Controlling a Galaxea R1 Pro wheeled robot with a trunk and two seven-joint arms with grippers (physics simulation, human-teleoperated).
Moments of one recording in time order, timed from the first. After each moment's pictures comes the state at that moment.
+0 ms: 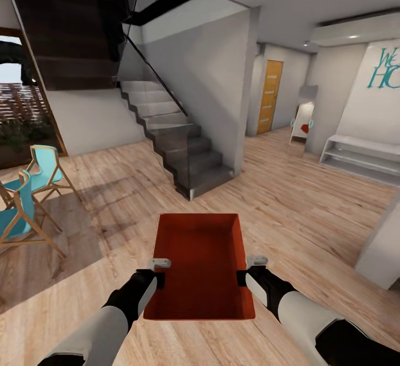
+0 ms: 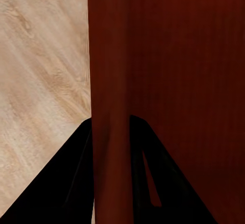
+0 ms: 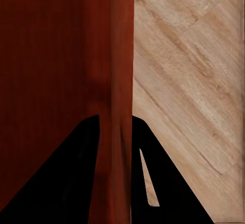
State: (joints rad) left arm -0.71 -0.14 0.02 -0.44 -0.03 0.45 0.21; right arm -0.82 0.06 0.50 -0.25 -0.51 0.36 -0.25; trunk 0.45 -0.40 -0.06
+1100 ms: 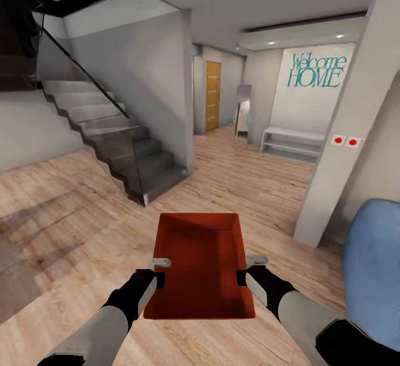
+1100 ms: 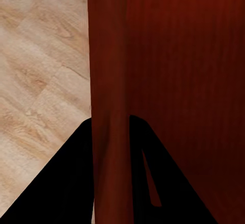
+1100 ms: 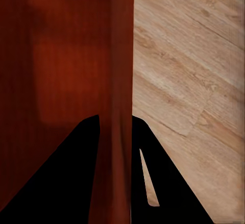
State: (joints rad) left arm -0.71 -0.14 0.01 -0.44 -0.03 0.45 0.21; right arm -0.82 0.06 0.50 -0.26 -0.51 0.36 -0.25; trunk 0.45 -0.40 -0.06
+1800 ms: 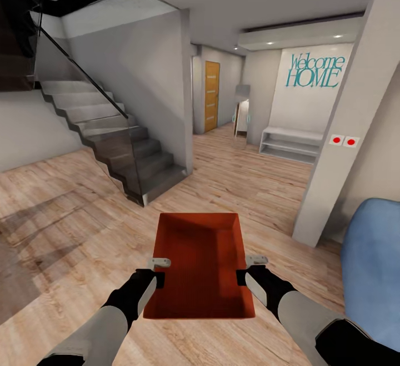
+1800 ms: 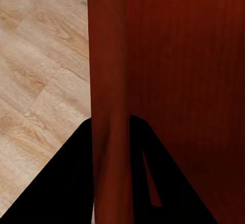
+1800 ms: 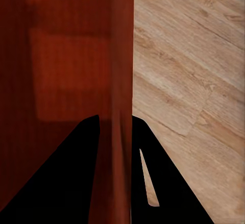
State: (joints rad) left arm -0.71 -0.14 0.01 -0.44 -0.03 0.45 0.21; right arm -0.82 0.06 0.50 -0.26 -0.51 0.36 -0.25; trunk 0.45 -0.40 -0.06
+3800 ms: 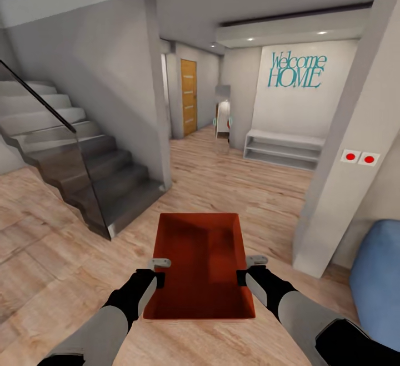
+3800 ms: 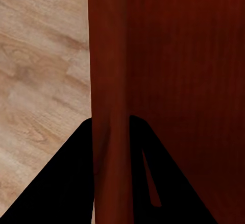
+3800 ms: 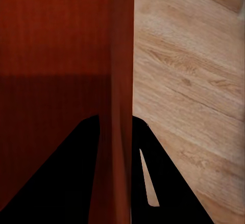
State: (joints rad) left arm -0.71 -0.14 0.01 -0.44 -0.03 0.45 0.21; right arm -0.82 0.06 0.50 -0.26 -0.51 0.36 -0.25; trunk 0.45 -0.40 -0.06
